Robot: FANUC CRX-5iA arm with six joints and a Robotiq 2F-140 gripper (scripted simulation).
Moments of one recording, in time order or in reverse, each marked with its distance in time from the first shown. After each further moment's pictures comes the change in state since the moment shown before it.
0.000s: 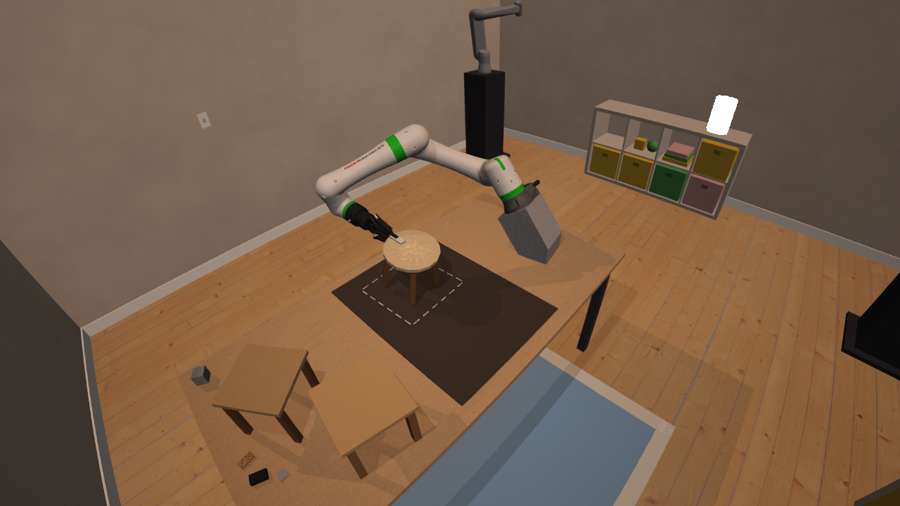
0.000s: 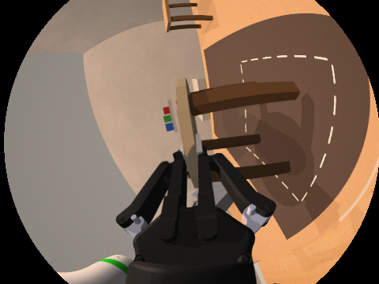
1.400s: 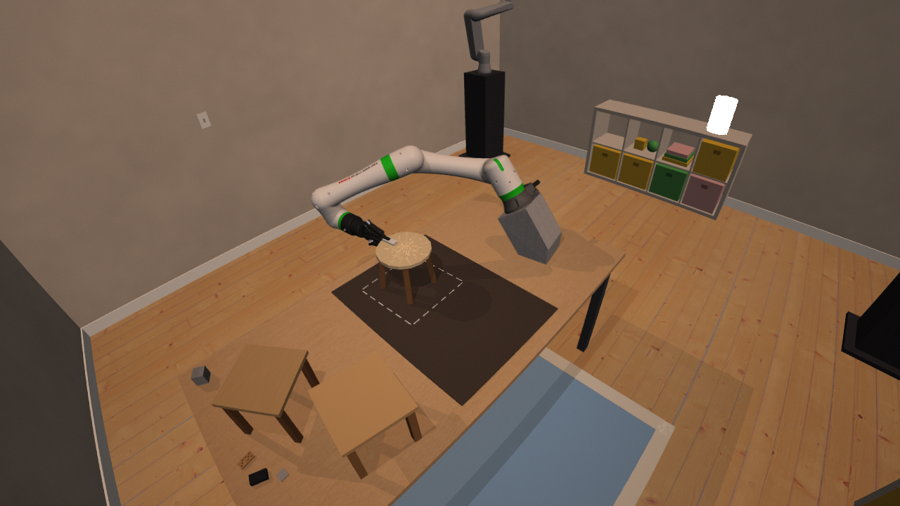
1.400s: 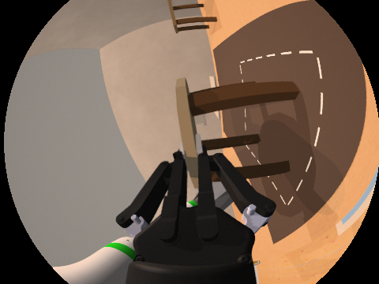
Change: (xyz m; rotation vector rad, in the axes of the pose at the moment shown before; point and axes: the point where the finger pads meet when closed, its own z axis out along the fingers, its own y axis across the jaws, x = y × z) arm 0.001 0.039 -0.042 0.158 -0.004 0.001
